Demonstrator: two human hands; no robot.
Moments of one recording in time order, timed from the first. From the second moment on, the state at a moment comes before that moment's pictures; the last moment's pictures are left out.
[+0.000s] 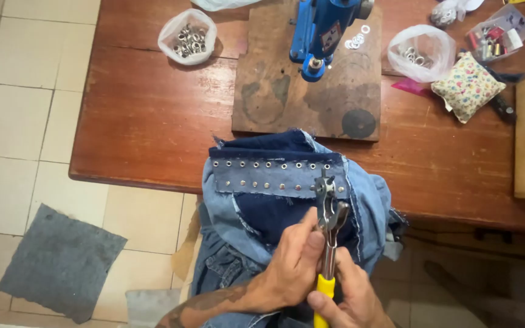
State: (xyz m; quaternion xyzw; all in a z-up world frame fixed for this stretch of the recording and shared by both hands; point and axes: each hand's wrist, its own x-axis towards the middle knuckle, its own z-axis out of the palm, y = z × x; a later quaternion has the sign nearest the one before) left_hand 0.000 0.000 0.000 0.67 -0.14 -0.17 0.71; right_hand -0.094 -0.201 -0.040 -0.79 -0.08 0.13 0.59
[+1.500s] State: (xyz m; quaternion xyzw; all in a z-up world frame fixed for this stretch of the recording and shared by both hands) left_hand -0.039 -0.005 -0.030 0.77 -0.44 0.00 0.47; right_hand -0.048 -0.183 0.065 -0.39 0.05 0.00 0.92
